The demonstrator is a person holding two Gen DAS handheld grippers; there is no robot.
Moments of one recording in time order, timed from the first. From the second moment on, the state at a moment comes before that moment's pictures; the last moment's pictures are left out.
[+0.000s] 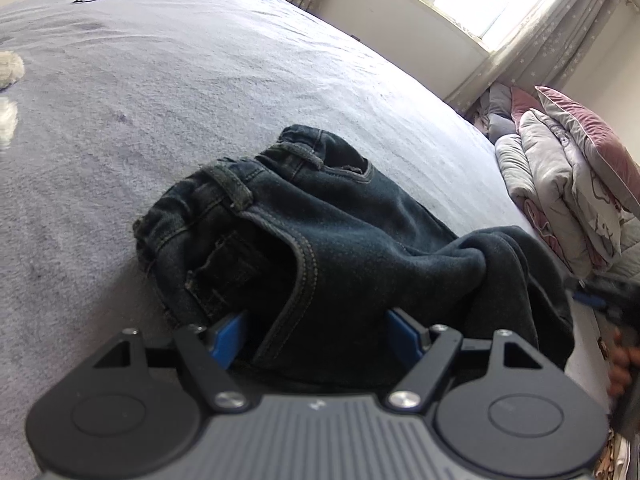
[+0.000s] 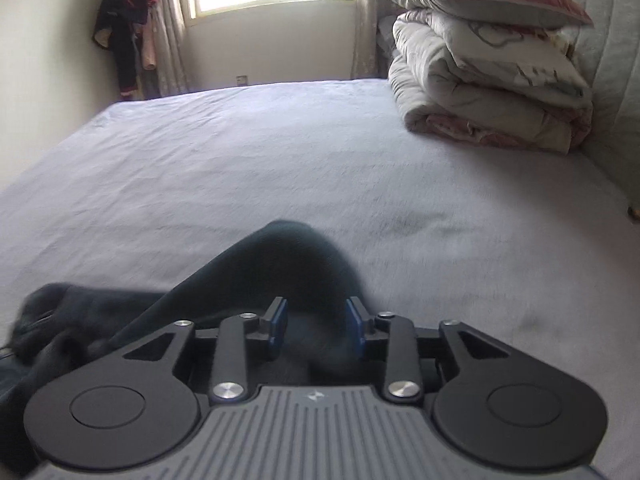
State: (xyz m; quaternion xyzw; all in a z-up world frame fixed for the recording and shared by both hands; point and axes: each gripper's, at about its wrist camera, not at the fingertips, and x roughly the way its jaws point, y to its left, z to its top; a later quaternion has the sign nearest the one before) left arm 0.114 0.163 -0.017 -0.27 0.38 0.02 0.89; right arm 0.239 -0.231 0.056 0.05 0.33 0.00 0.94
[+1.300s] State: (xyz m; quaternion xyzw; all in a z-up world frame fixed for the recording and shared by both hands) left arm 0.072 0.201 -0.032 -0.39 0.31 0.07 0.86; right arm 0.035 -0.282 0.052 0.20 0.28 -0.03 0.94
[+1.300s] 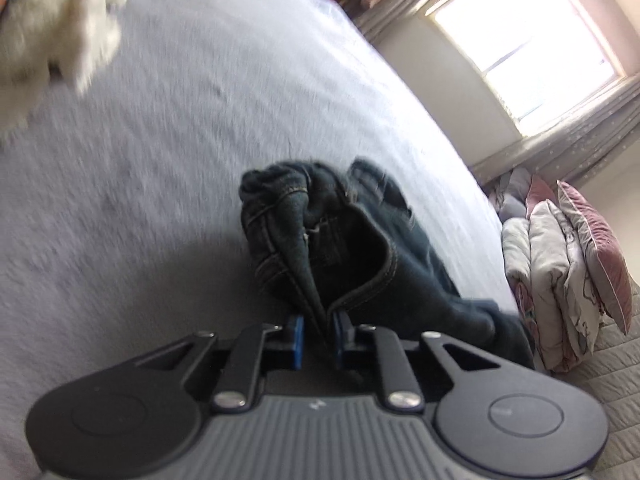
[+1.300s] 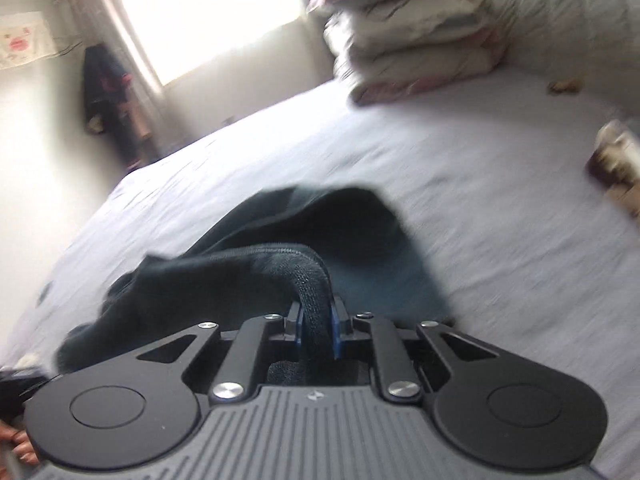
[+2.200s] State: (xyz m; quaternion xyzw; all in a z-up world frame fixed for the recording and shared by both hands) left arm 0.084 0.211 -0.031 -0.35 0.37 0.11 0.85; right arm 0.003 -0.291 0.044 0.22 0.30 -0.08 0.93
